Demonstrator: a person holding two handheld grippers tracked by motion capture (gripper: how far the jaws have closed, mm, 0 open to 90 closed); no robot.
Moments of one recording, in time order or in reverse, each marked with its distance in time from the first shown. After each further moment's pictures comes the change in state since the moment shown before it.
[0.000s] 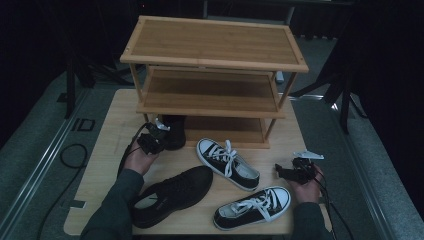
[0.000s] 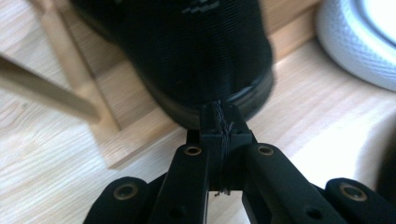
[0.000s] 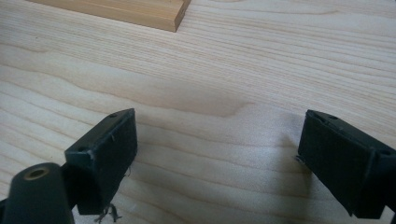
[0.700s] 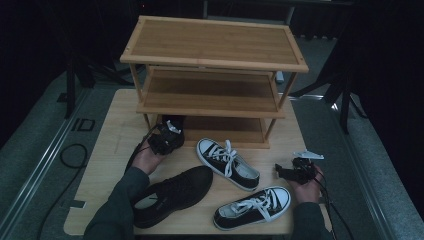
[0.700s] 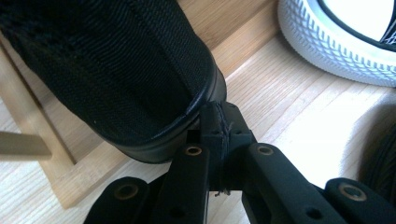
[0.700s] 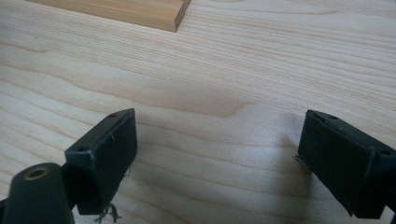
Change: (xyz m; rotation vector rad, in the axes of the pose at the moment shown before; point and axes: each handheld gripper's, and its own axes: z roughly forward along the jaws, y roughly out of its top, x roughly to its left) left arm -0.013 0.012 0.020 0.038 -0.046 0.080; right arm 0.000 0.000 0.000 0.000 0.000 0.000
